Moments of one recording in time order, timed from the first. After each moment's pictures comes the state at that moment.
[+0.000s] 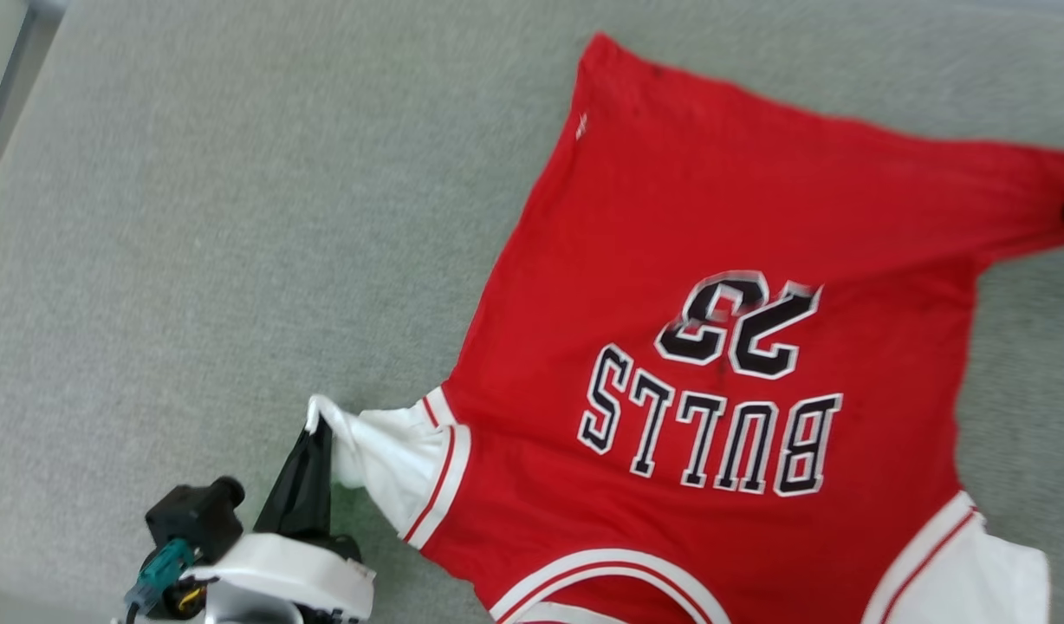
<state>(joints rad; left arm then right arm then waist) -0.04 0.25 -0.24 0.09 -0.55 0.07 -0.25 -0.91 -0.75 0.47 0.35 0.70 0.13 1.03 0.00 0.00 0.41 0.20</state>
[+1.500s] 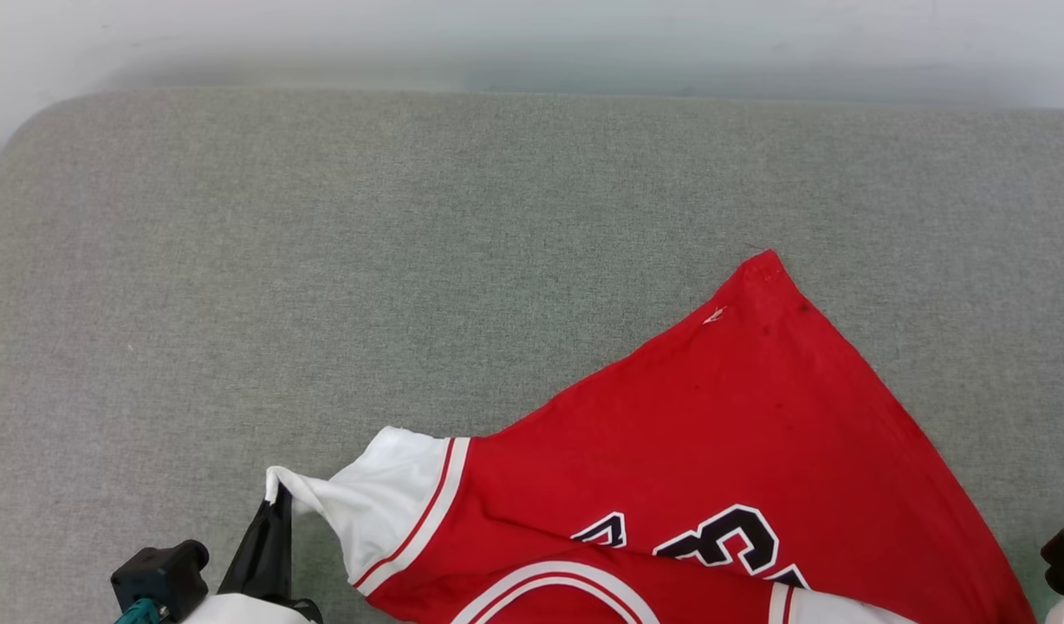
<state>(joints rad) 0.10 0.31 -0.22 0.04 -0.59 0.12 -0.21 0.13 -0.74 0.21 0.07 0.77 0.13 0.74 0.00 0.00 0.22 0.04</state>
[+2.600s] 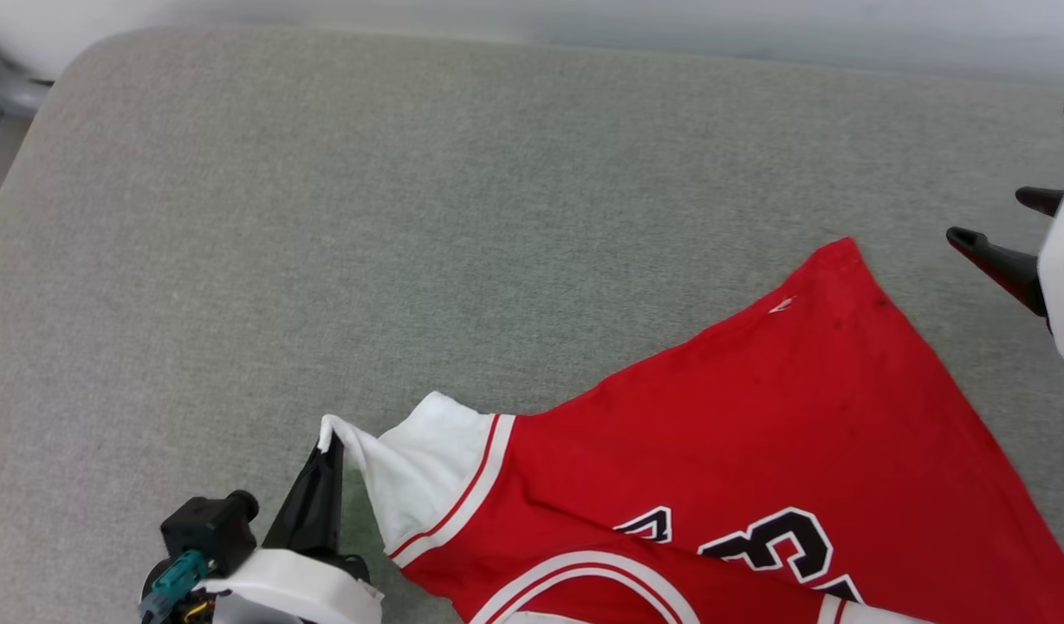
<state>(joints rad) 0.01 0.29 -0.29 0.03 -0.56 0.11 -0.21 -0.65 -0.72 0.28 -0.09 0.68 0.13 0.98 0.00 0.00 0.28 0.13</state>
